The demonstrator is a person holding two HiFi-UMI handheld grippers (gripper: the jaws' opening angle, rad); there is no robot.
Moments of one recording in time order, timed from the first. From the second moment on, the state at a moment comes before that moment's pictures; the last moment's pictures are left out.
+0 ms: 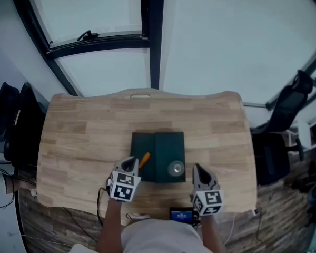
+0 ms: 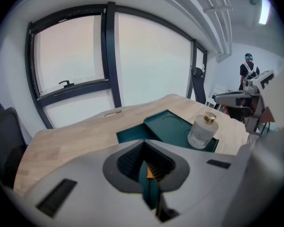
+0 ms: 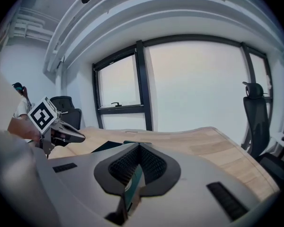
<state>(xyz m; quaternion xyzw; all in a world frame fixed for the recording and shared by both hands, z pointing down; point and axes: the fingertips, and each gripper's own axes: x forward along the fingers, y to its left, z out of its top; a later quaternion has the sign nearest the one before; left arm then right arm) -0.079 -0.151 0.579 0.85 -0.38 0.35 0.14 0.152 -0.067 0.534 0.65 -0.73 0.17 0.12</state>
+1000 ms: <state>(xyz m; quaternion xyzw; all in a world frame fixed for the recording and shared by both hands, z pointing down) -0.068 -0.107 0.476 0.88 -0.44 0.17 0.09 0.137 -0.029 0.470 0.65 -0.75 0.10 0.07</state>
